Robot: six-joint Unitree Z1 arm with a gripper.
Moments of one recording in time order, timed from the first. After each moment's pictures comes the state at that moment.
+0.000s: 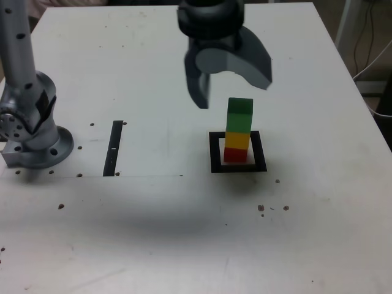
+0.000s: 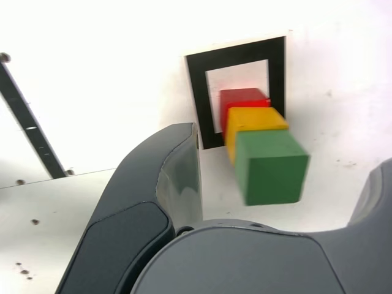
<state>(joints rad) -0.12 1.74 -1.46 1.21 0.10 0.00</state>
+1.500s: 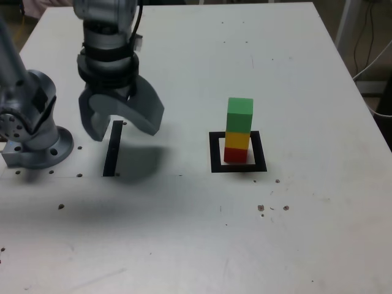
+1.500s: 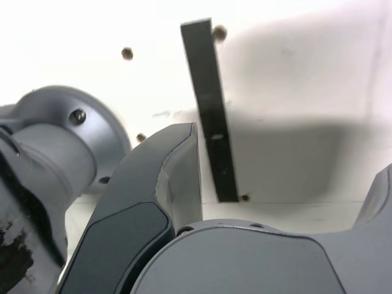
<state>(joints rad) -0.12 1.51 -0.81 1.04 0.04 0.01</state>
